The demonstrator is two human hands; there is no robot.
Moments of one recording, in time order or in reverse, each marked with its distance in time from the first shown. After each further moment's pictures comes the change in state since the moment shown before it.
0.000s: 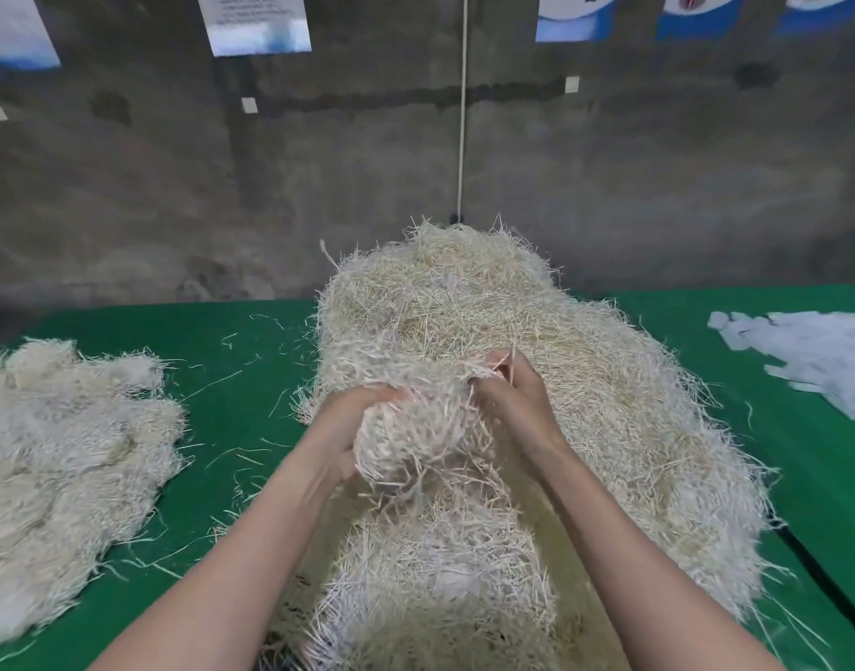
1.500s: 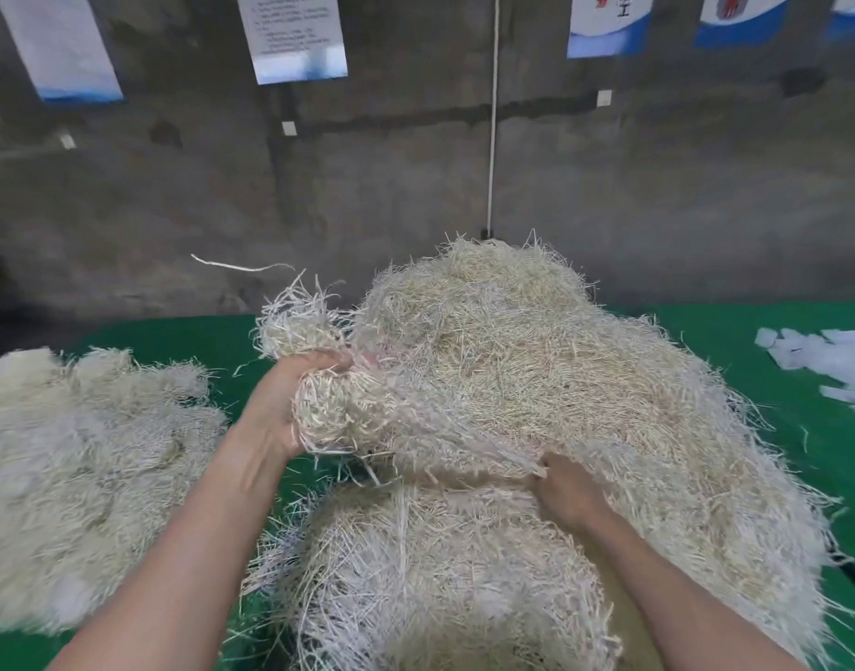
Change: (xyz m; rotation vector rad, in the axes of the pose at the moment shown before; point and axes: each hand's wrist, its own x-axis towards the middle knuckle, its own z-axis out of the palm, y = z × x) left_hand -0.029 0.056 -0.062 -0.139 0.139 0.174; right_hand 0.020 0.105 -0.036 -0.996 -0.033 0.292
